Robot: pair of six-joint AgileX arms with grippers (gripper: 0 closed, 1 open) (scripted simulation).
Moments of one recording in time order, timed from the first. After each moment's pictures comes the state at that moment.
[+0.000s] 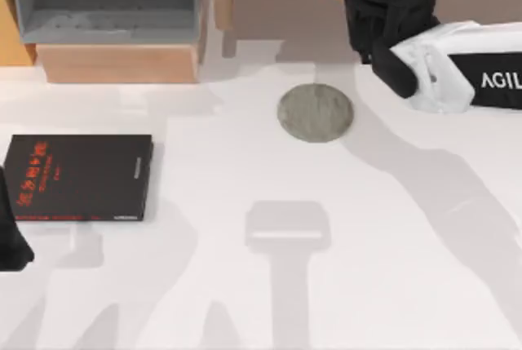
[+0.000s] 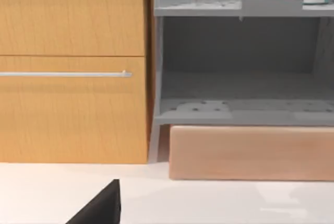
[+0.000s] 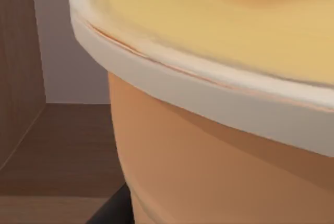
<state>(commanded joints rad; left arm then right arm) 0.00 0.00 0.00 0.00 0.00 0.00 0.53 2.07 1.37 0.67 0.56 0.01</state>
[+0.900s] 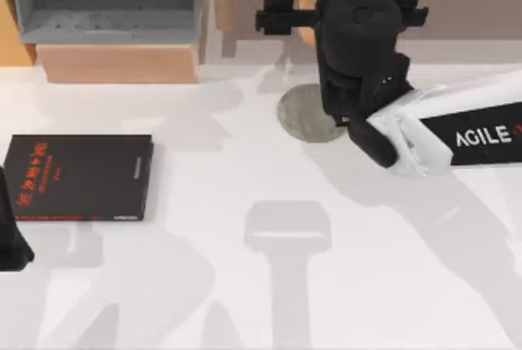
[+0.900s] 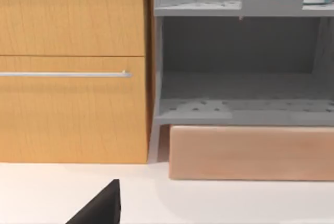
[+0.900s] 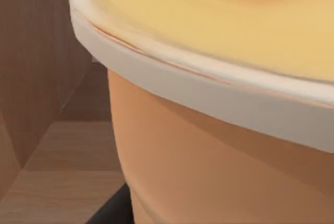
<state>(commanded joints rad) 0.00 0.00 0.00 0.00 0.00 0.00 0.64 2.08 1.18 0.86 0.65 0.03</state>
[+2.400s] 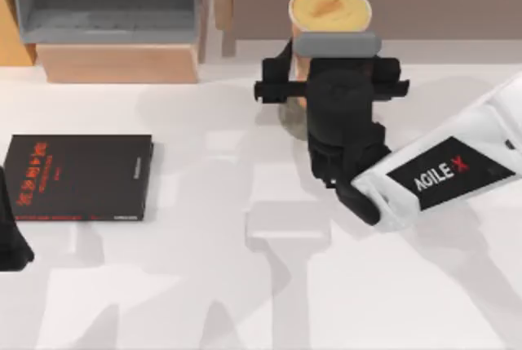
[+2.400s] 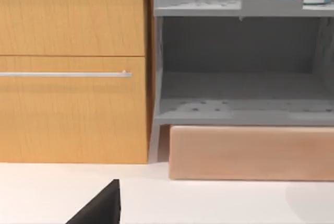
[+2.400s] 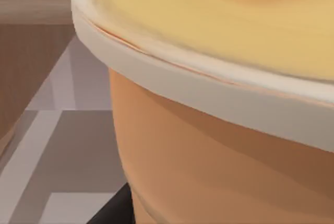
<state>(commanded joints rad) 0.00 0.00 0.00 0.00 0.00 0.00 0.66 2.26 1.11 1.03 0.70 0.08</state>
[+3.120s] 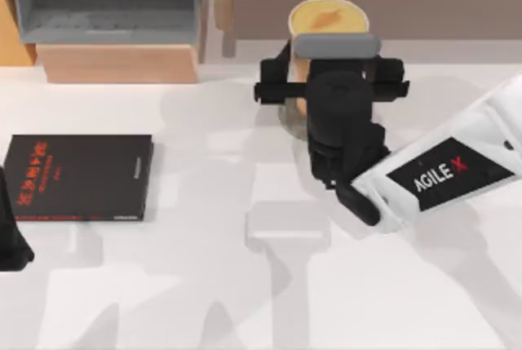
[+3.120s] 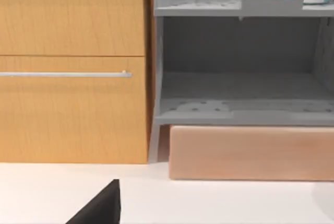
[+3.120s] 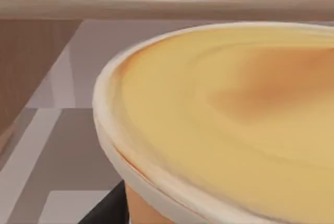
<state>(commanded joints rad) 0.00 0.00 0.00 0.00 0.00 0.00 0.66 2.26 1.11 1.03 0.70 0.08</state>
